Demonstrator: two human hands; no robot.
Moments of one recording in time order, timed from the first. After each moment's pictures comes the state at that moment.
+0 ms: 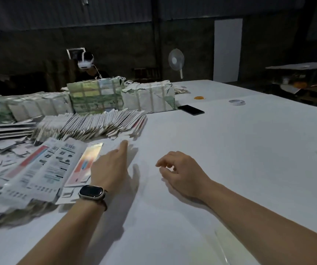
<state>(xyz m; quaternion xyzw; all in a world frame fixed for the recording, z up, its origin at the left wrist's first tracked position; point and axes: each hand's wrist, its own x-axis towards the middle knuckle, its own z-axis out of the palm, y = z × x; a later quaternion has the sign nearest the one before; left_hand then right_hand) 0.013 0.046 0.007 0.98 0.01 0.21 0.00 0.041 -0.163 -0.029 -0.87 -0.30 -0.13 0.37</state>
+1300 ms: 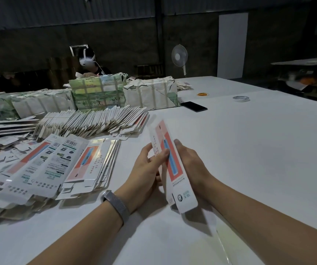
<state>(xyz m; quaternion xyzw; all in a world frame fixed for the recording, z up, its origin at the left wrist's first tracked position) 0.012 -0.020 -0.018 0.63 -0.05 -0.02 0.77 0.031 -0.157 -0.013 -0.70 -0.17 0.04 0.69</state>
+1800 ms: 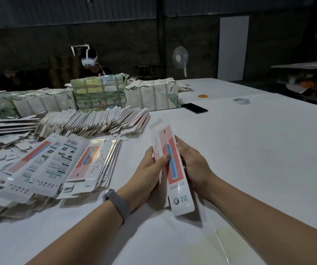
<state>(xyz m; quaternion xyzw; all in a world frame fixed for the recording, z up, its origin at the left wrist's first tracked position) 0.011 -0.021 -0.019 0.67 -0.07 -0.01 0.74 0.033 -0.164 -0.013 -0.68 -0.18 0.03 0.71</state>
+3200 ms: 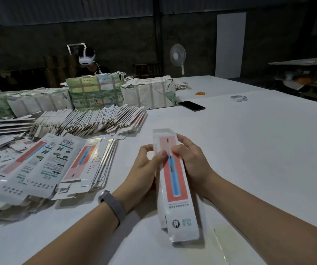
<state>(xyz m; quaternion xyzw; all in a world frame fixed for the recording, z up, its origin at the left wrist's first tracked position) 0.005 -0.015 -0.016 0.67 -0.07 -0.02 0.74 0.036 -0.169 -0.014 -0.65 -0.14 0.03 0.74</state>
